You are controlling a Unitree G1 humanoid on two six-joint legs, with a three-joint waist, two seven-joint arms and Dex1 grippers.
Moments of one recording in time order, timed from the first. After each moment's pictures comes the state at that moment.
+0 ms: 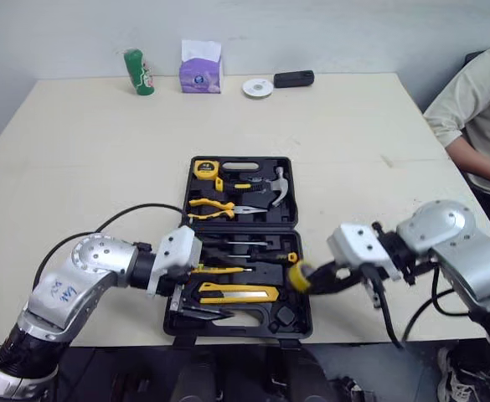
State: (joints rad) left arm -0.25 0.81 -0.12 -0.46 -0.53 0.53 -1.14; right arm -0.45 -0.94 0.20 -0.51 0.39 0.59 1.46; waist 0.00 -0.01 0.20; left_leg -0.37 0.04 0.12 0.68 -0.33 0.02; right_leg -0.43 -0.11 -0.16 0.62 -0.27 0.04
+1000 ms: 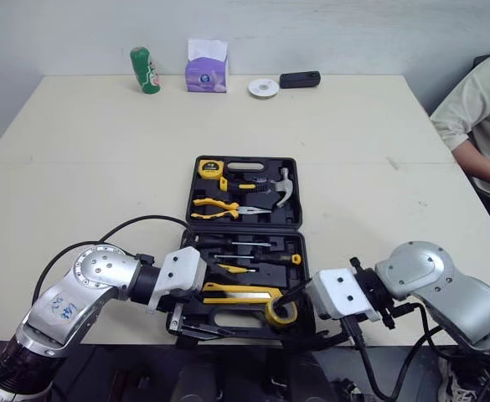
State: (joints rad) left arm -0.21 0.83 -0.14 -0.54 -0.49 0.50 -1.15; right arm -0.34 -0.91 0.26 -0.65 0.42 0.53 1.30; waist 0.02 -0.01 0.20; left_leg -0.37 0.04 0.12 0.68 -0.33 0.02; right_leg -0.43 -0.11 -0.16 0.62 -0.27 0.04
